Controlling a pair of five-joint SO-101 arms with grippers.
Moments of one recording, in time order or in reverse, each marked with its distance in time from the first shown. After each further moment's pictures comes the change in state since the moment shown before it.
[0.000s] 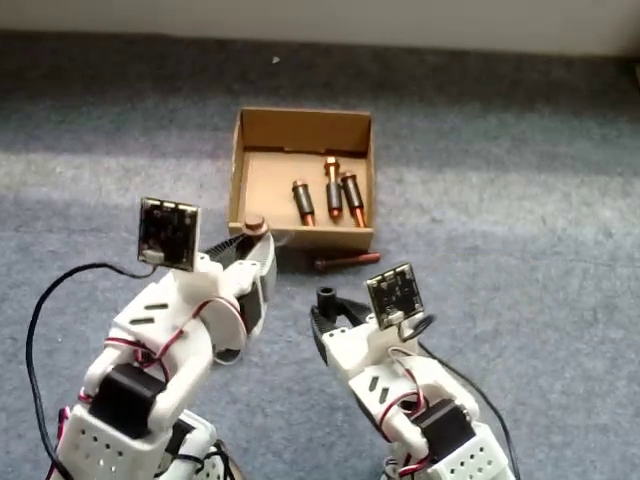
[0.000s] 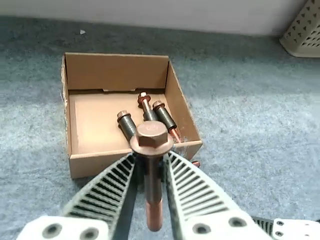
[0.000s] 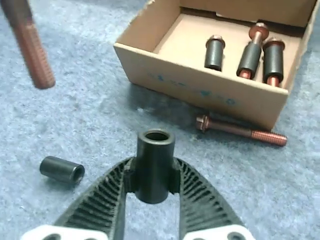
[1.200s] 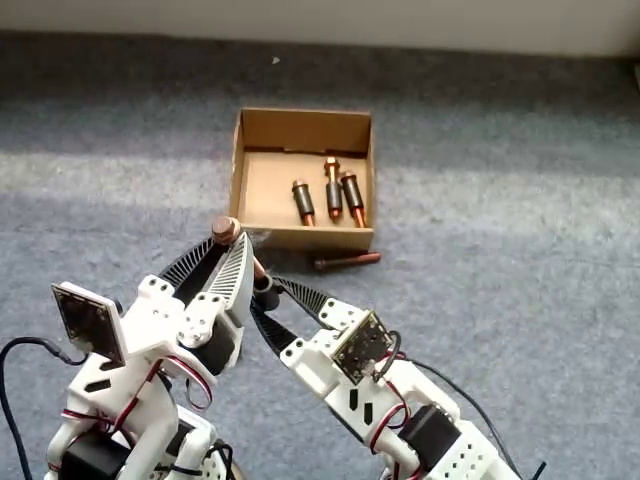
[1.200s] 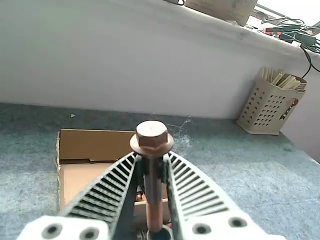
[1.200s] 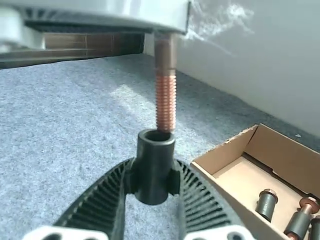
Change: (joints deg) left arm -0.1 -25.3 4.7 -0.3 0.0; right arm -12.4 0.1 3.3 -28.8 16.9
